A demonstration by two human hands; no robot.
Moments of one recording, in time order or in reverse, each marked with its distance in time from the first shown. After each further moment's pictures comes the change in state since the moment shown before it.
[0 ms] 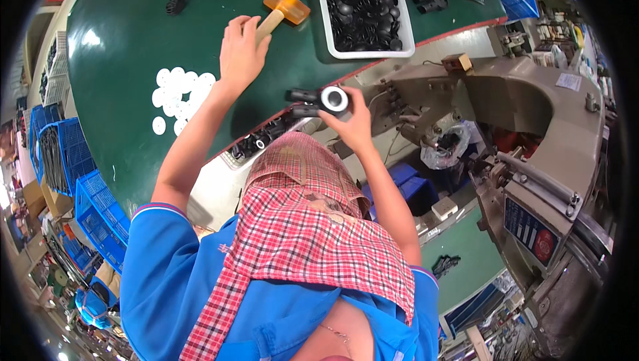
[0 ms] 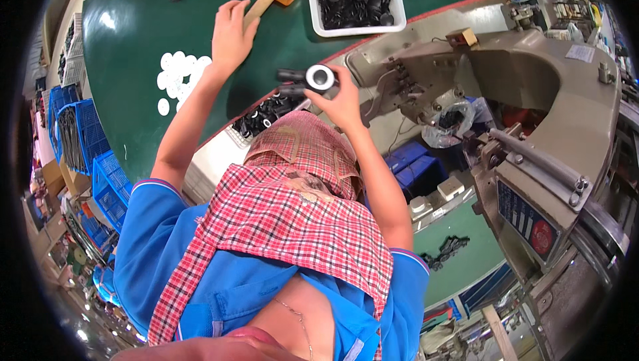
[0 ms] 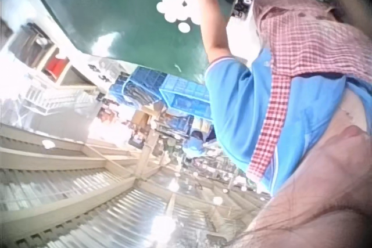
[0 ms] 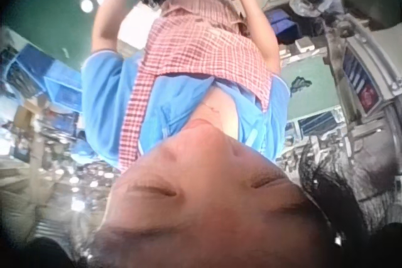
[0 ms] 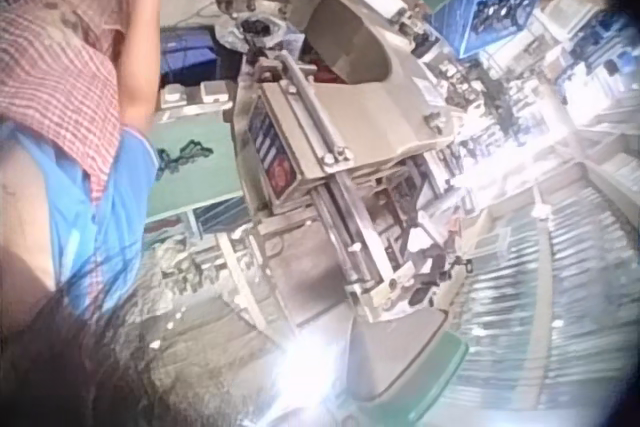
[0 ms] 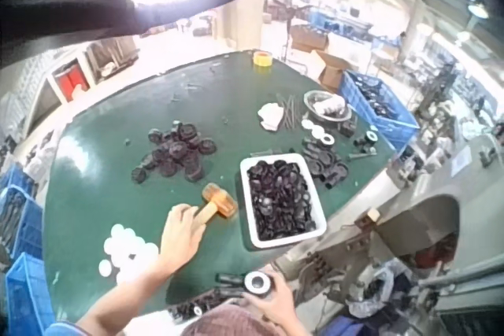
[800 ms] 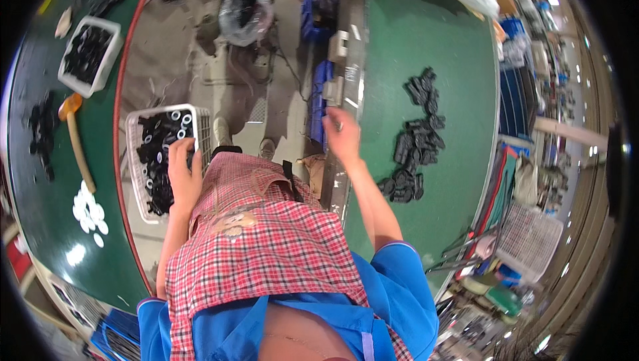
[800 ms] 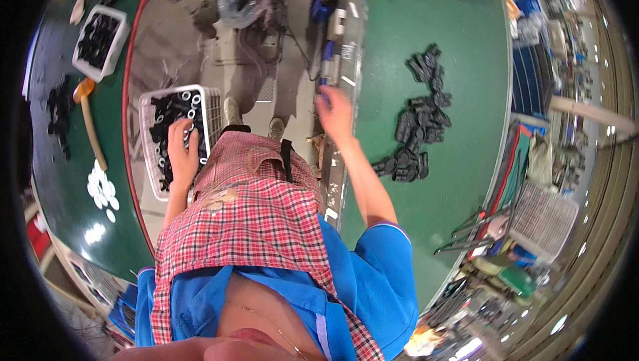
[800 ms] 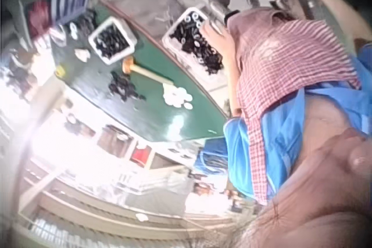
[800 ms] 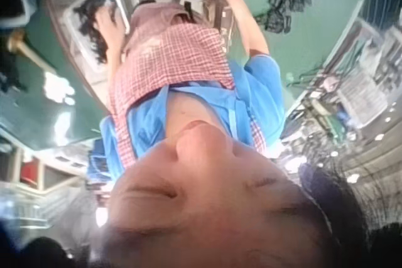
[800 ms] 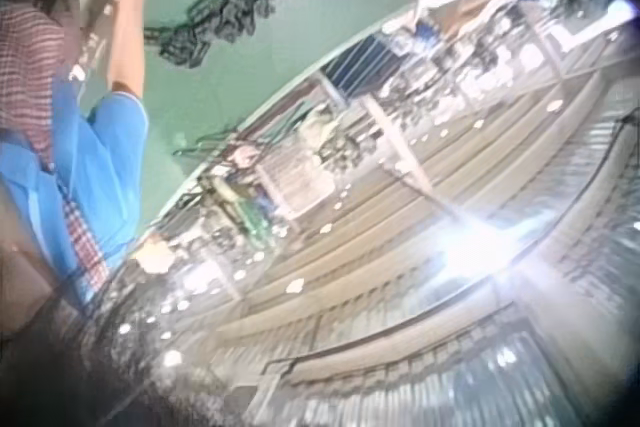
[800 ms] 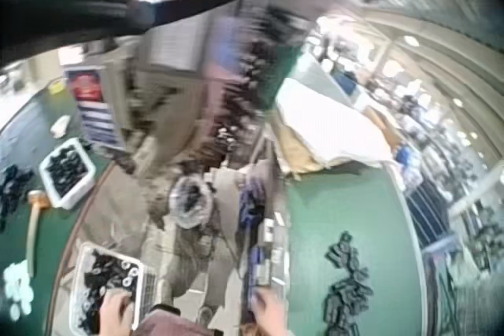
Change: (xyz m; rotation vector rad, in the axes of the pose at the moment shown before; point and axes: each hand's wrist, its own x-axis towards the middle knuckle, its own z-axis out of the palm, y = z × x) left_hand -0.250 0.222 -0.036 -0.570 -0.639 0.301; right_hand -0.428 0.122 -0.146 -0.471 0.934 0.261
